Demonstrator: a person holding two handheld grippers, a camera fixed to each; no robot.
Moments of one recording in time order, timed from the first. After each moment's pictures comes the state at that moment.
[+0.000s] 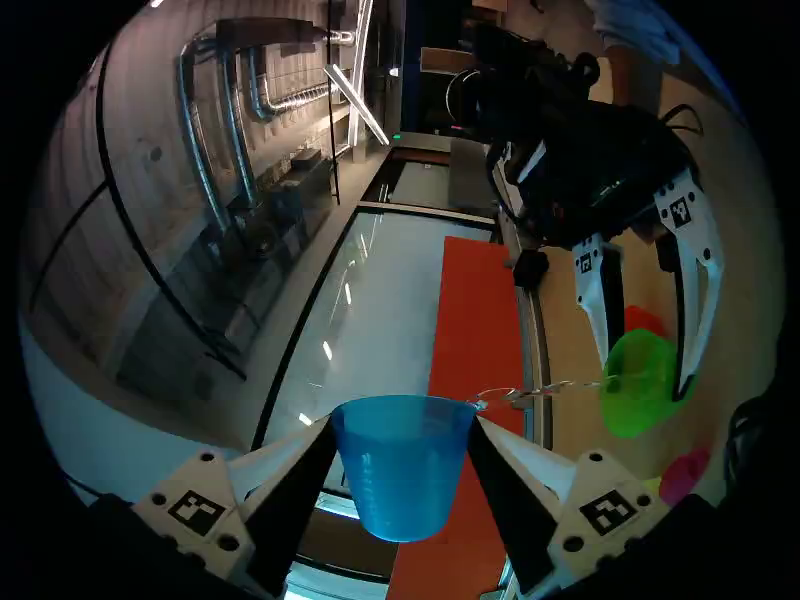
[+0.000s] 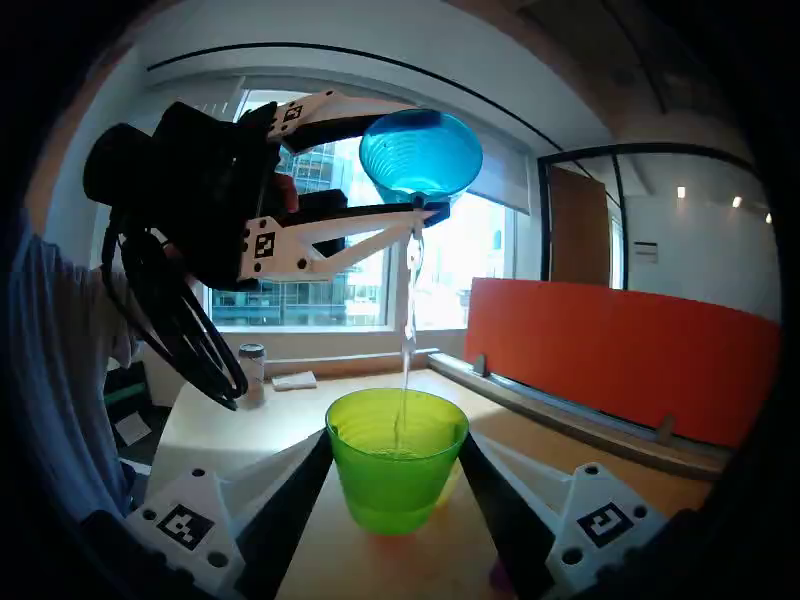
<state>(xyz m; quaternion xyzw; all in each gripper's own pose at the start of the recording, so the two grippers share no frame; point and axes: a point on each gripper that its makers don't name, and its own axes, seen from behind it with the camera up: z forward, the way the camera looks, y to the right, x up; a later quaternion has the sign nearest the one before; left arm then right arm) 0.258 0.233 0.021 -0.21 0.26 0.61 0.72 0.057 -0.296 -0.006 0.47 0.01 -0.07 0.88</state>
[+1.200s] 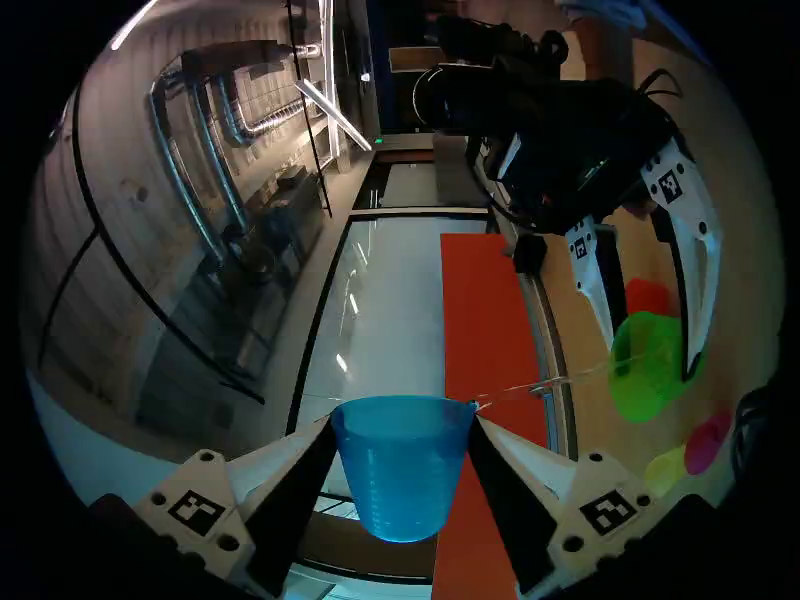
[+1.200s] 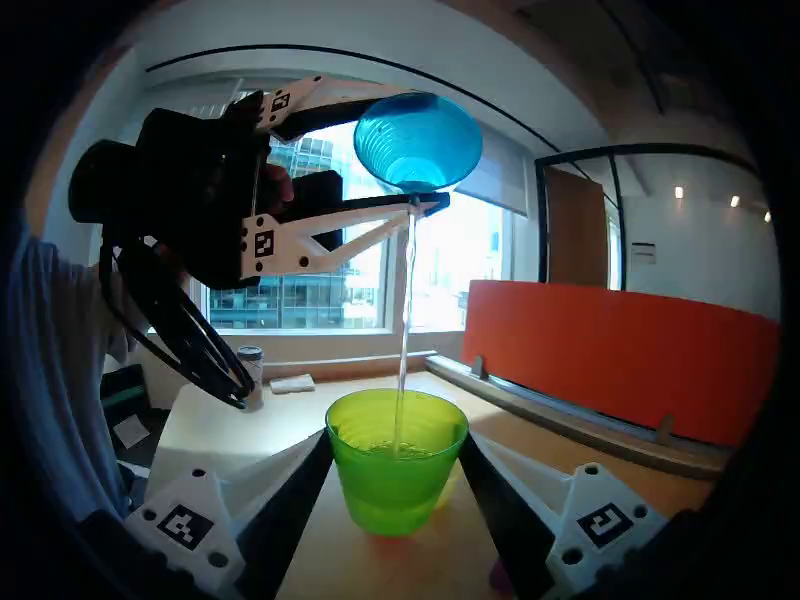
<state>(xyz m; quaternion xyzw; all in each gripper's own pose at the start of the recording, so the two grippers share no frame) 0.269 0.241 0.015 -0.18 0.29 0.66 0.67 0.062 -0.300 -0.004 0.47 0.01 -0.06 0.88</state>
